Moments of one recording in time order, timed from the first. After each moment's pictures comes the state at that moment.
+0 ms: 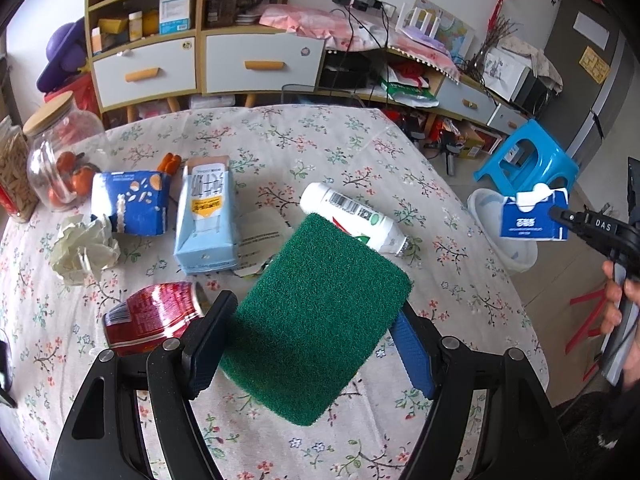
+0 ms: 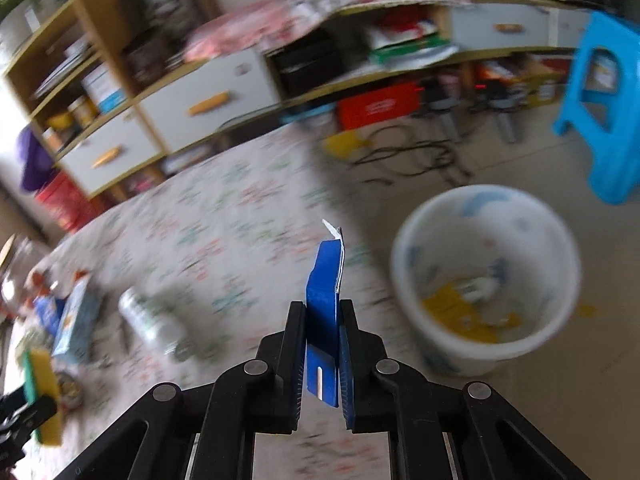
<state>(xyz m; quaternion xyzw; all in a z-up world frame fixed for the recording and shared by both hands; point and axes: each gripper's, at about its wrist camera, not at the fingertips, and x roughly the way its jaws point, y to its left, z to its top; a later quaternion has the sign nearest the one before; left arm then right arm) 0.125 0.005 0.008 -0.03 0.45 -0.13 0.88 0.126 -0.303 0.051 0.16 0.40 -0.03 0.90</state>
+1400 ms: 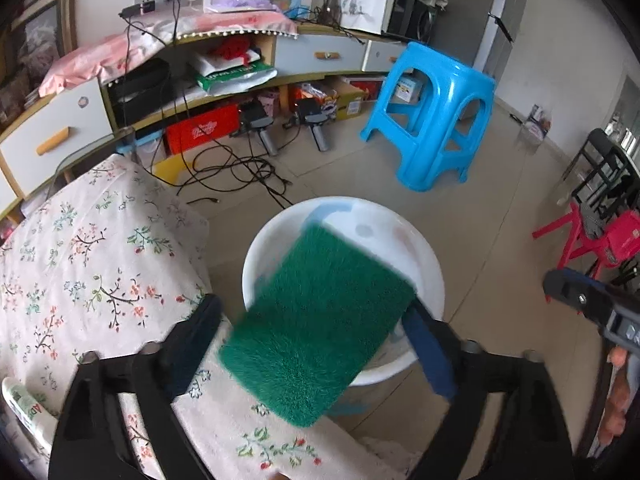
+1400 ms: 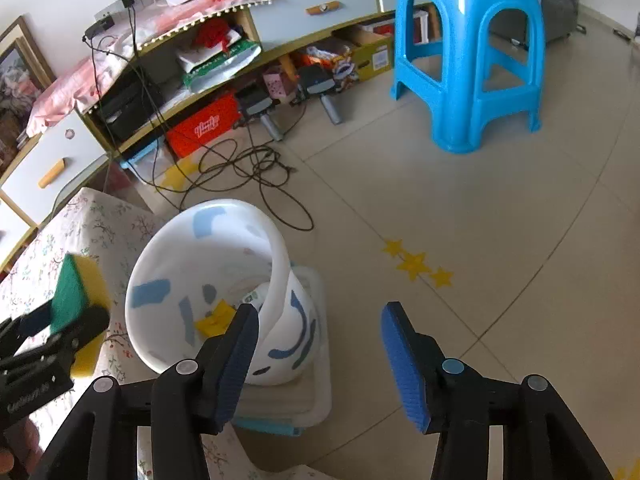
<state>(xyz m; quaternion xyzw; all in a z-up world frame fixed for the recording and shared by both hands) 0.208 -0.327 -0.008 0.08 0.43 -0.31 0.85 0.055 -0.495 0.032 0.21 0.41 -0.19 0.87</state>
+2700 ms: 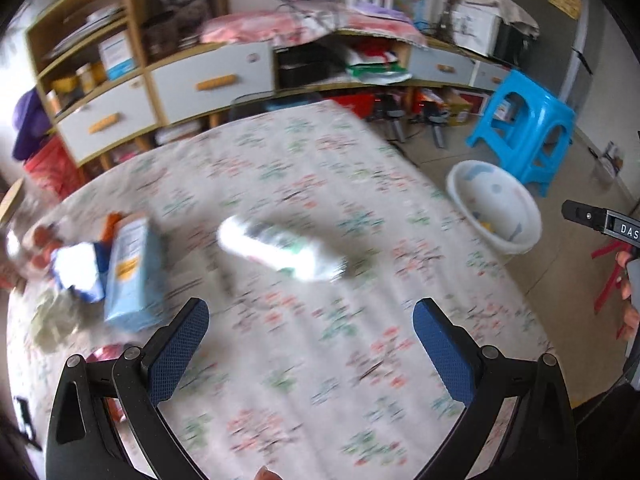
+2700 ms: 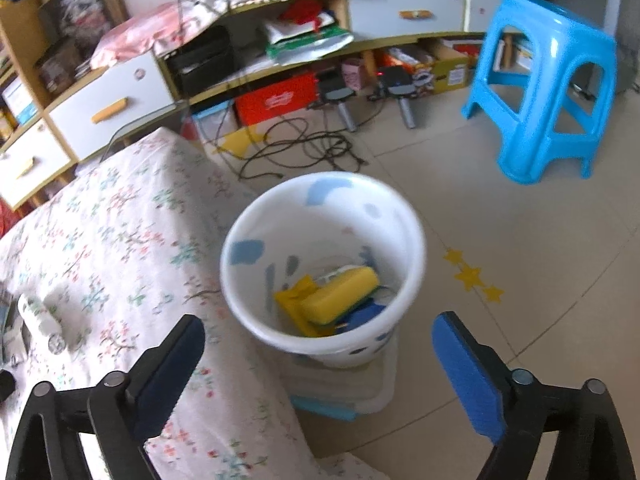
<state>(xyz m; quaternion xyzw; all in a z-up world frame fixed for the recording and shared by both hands) 0.142 -0.077 0.013 0.06 0.44 -0.14 0.88 0.099 -0.385 0.038 0.13 0.43 -0.12 0.88</state>
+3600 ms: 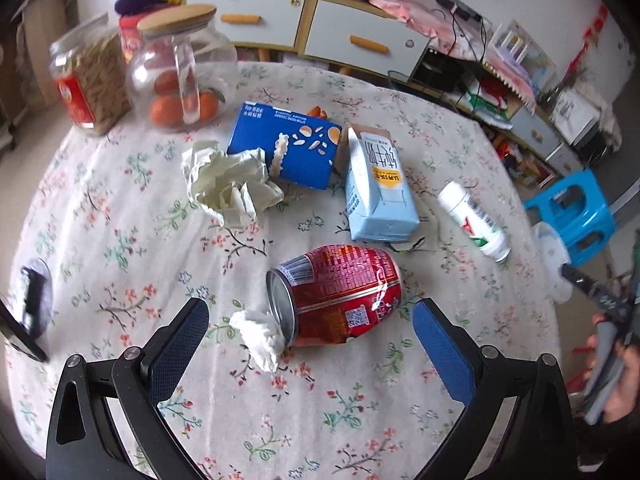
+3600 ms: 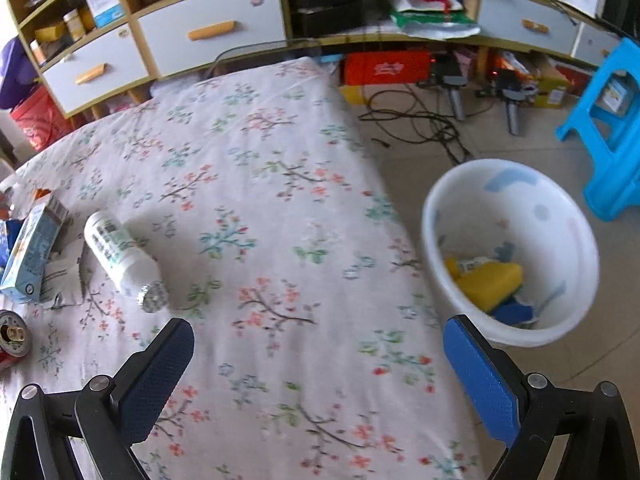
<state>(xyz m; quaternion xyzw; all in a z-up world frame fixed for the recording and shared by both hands) 0.125 0.134 -0.012 -0.13 0.51 -0.04 0.85 0.154 -0.236 0.012 0.05 0.48 -0.02 0.88</state>
